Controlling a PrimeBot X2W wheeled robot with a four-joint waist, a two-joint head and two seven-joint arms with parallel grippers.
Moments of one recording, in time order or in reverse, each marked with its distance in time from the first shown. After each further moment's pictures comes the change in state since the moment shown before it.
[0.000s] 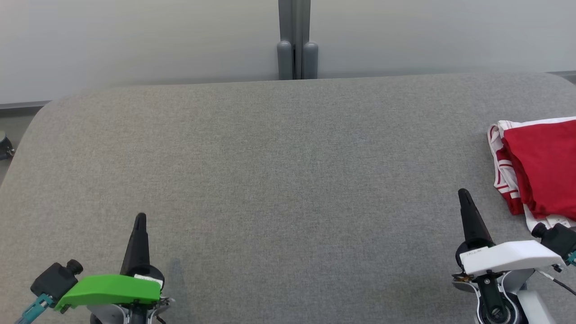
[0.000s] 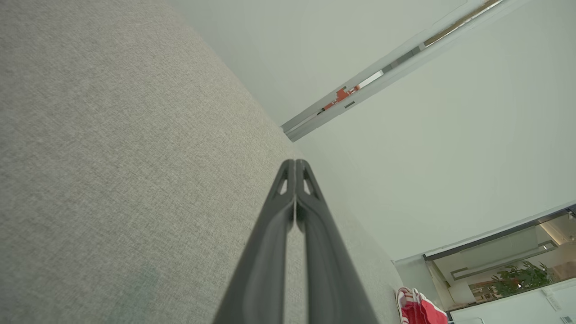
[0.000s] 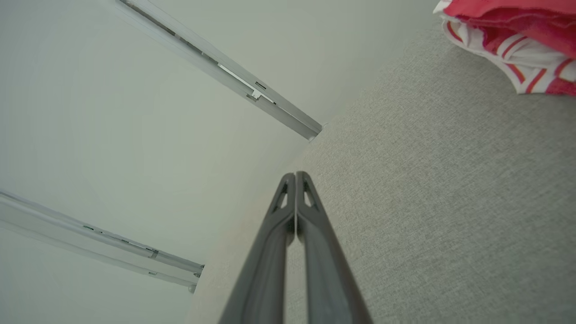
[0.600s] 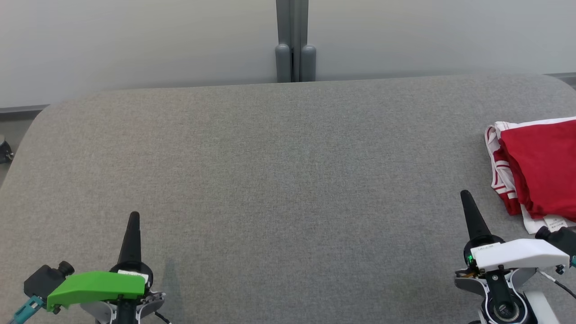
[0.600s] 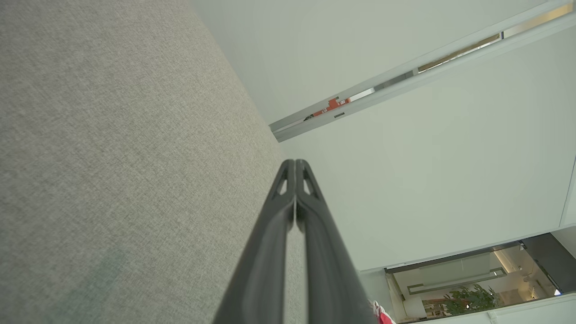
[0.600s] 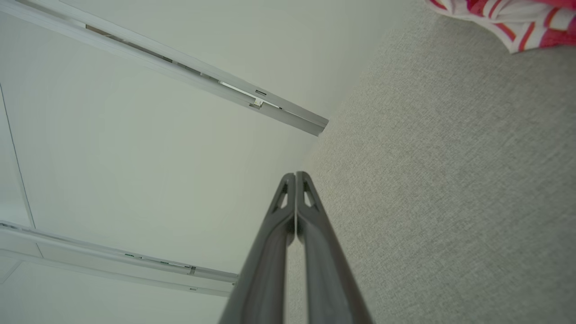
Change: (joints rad) left arm -0.018 0.002 0.032 0.014 -0.174 -0.001 0.049; right arm -0.014 -0.002 -0.020 0.024 0.193 0.000 0.047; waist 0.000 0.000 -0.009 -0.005
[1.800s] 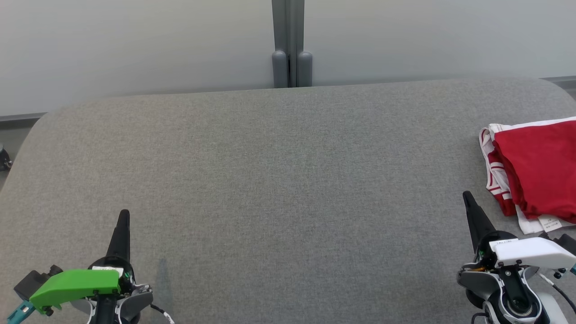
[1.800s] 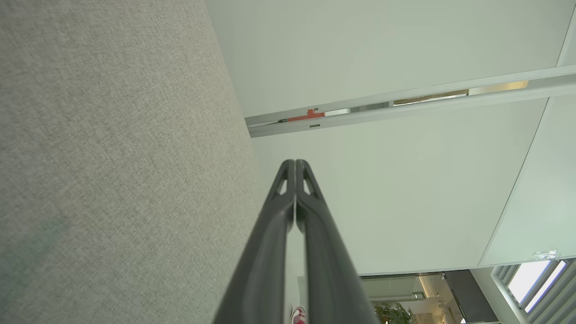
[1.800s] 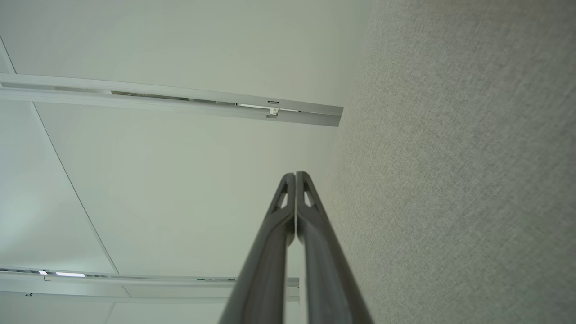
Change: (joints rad) left arm -0.026 0.000 0.059 0.028 -0.269 -0.001 0.086; right arm -0.021 0.001 -0.040 0.039 0.306 0.000 0.087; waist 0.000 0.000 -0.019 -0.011
